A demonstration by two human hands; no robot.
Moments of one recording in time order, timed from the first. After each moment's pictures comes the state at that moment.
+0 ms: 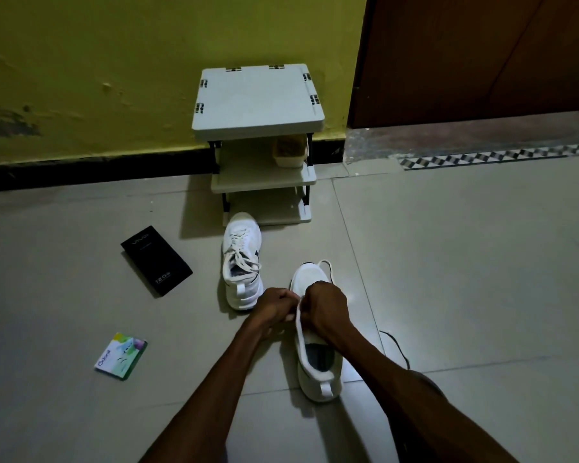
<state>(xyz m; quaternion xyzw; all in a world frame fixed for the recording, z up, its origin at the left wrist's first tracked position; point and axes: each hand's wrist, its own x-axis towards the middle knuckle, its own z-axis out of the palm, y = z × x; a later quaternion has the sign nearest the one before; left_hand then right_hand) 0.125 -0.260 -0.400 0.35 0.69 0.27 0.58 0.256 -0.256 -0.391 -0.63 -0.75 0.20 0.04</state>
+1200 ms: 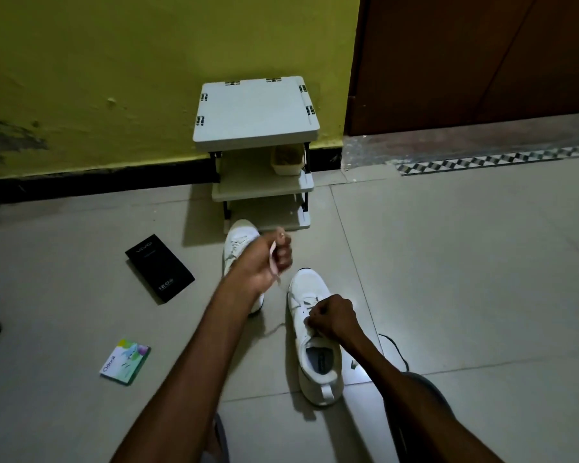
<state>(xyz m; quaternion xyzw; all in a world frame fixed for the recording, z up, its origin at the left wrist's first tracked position) 0.118 -0.224 -0.272 0.15 0.43 0.48 0.75 0.280 -0.263 -0.407 -0.68 -0.60 0.40 0.13</state>
